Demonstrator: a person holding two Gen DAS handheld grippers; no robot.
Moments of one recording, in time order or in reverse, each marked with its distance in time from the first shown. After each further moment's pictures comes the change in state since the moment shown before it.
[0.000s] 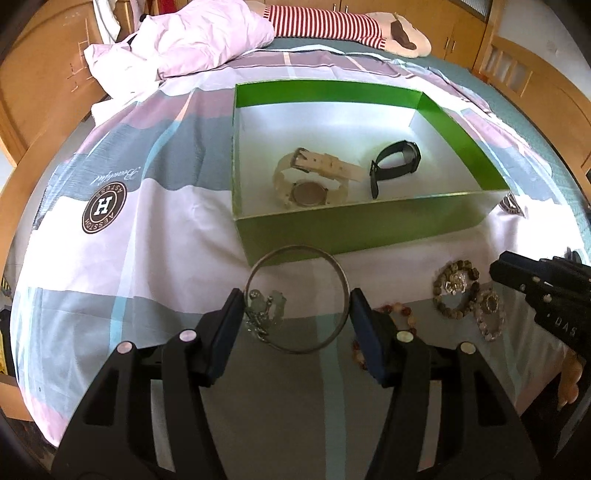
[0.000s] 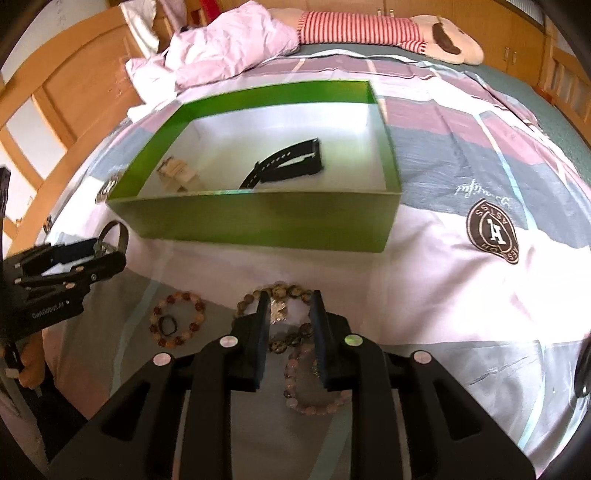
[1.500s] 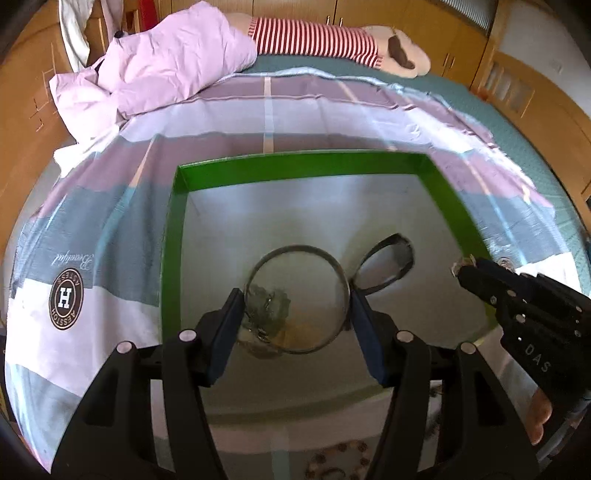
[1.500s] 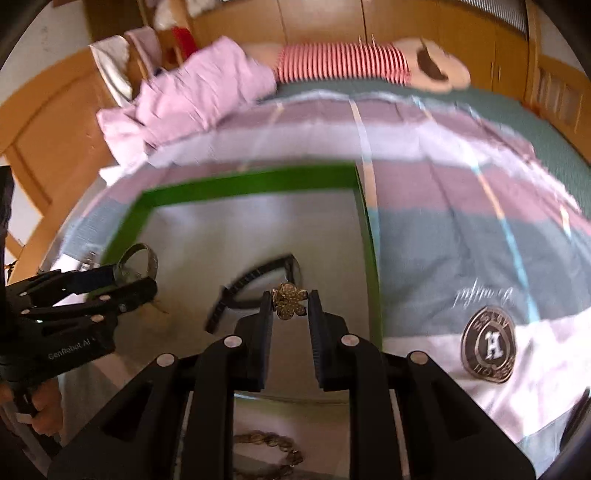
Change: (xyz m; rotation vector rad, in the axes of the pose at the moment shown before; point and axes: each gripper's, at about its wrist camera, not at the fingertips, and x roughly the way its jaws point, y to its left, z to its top) left arm 0.044 -0.026 0.112 -0.011 -0.041 -0.028; right arm 0.038 -0.026 0.099 0.075 -0.106 -0.043
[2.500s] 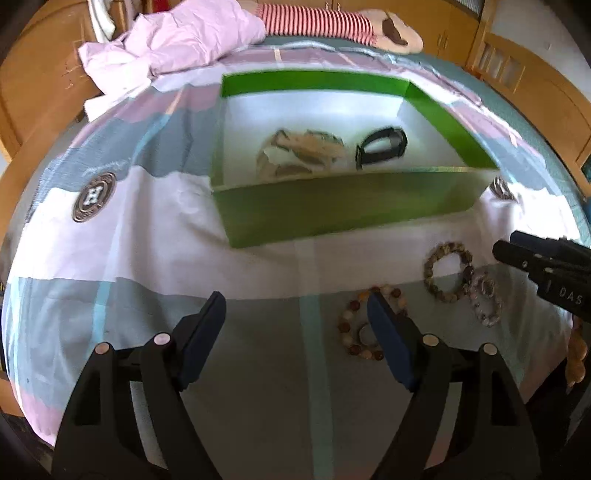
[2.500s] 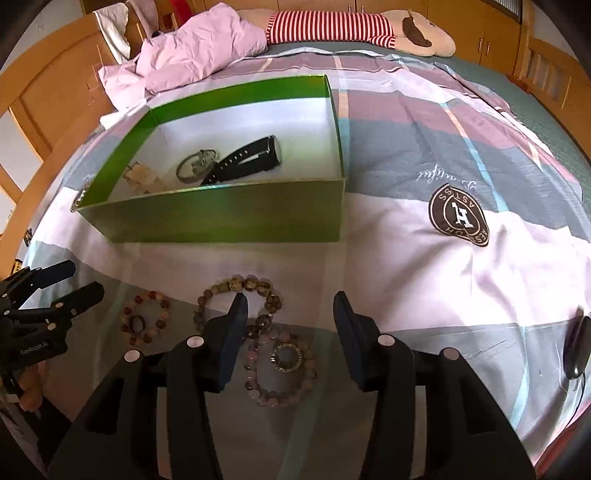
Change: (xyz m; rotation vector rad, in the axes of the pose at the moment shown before) left arm -0.045 0.019 -0.129 0.025 0.049 0.001; right arm -0.050 -0.009 -0.101 -0.005 0.106 -0.056
